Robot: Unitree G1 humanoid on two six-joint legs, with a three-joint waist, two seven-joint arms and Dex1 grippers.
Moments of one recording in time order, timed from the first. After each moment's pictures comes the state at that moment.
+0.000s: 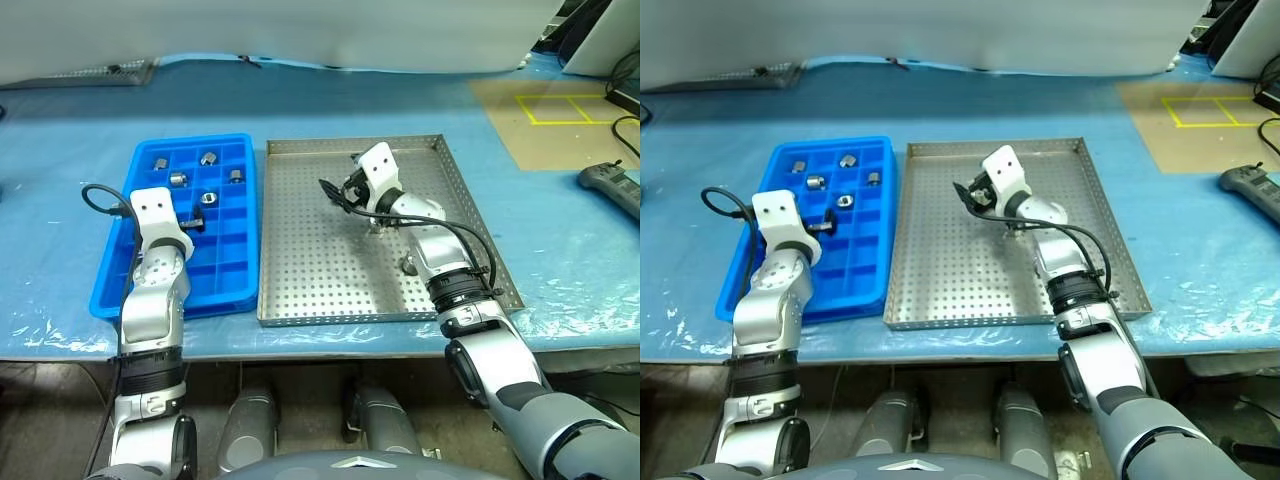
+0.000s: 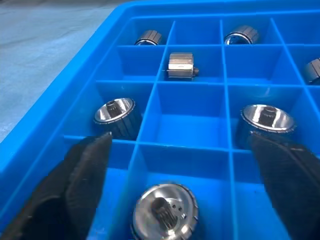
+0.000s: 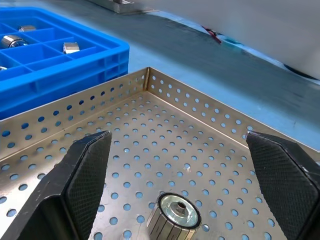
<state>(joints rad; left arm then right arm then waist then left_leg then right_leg) -0.41 0.17 0.28 -0.04 -0.10 0.55 0.09 -0.79 -0.21 0.09 0.54 0.00 0.05 0.49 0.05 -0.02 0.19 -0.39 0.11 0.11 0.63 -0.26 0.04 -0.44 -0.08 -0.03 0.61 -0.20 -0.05</state>
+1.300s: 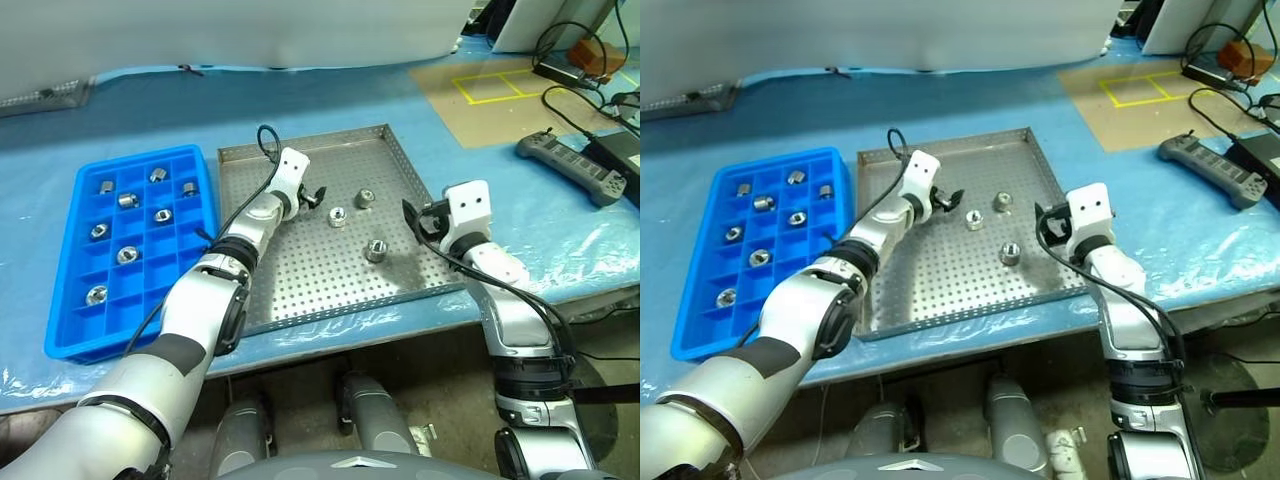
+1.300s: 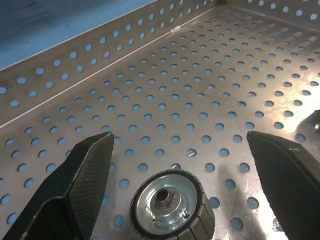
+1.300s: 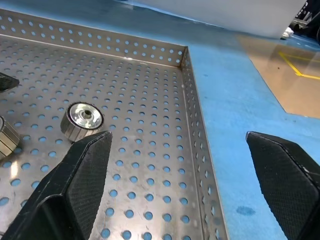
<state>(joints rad) -1.13 0.07 0.00 1.31 0.04 -0.09 -0.28 -0.30 -0.34 -0.09 -0.16 0.04 0.43 0.25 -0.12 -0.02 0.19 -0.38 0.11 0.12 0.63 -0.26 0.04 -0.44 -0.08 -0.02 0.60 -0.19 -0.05</state>
